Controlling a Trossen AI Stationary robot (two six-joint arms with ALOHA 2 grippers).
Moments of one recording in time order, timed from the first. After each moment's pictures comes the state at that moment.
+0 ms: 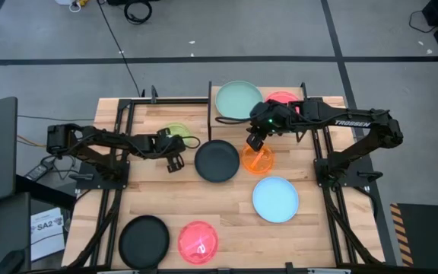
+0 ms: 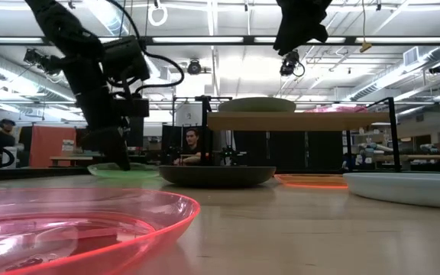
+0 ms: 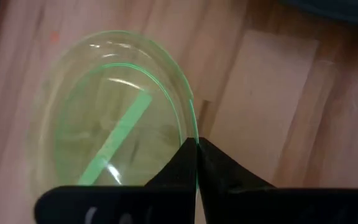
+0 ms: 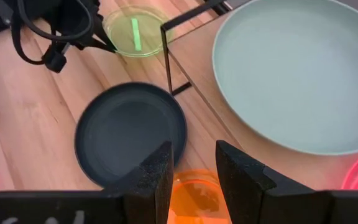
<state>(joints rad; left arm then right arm) 0.19 1.42 0.60 -0.30 -0.37 0.01 -0.11 1.37 1.40 -0.88 0.27 0.39</state>
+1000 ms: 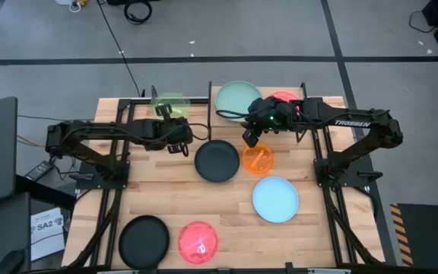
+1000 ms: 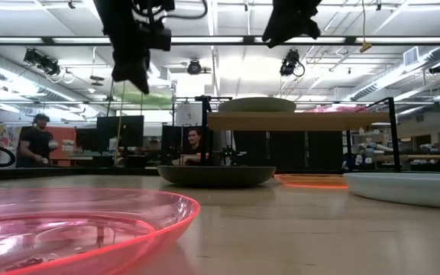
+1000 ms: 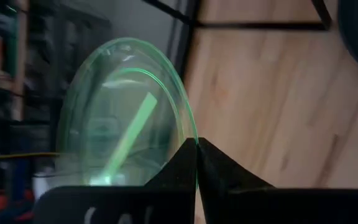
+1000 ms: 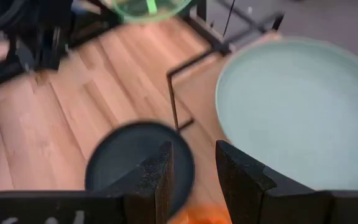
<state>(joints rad) 0.11 1.41 1.14 -0.89 -0.82 0.12 -0.12 1.37 1.40 -0.74 0.31 0.39</state>
